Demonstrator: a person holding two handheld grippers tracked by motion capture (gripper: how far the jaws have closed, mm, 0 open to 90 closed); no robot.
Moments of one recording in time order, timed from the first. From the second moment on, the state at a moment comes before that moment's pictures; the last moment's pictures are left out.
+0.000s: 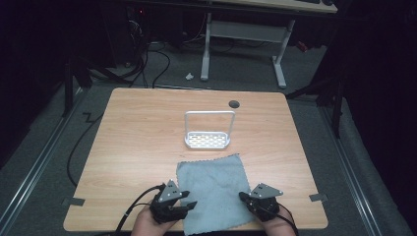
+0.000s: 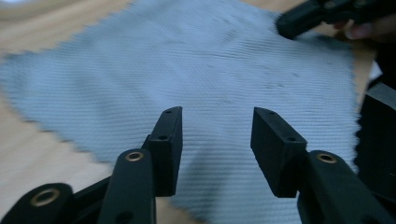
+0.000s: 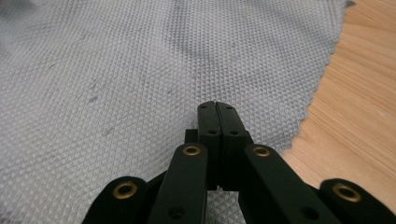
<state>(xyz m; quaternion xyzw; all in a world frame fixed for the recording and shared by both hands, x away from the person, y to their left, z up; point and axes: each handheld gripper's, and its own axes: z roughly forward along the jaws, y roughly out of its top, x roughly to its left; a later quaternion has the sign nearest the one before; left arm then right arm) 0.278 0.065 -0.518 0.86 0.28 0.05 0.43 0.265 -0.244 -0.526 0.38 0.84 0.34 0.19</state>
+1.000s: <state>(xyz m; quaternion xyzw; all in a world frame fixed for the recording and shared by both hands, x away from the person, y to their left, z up) 0.318 0.094 -0.517 0.85 0.33 0.11 0.40 0.291 -0.233 -0.514 0.37 0.83 0.36 0.21</state>
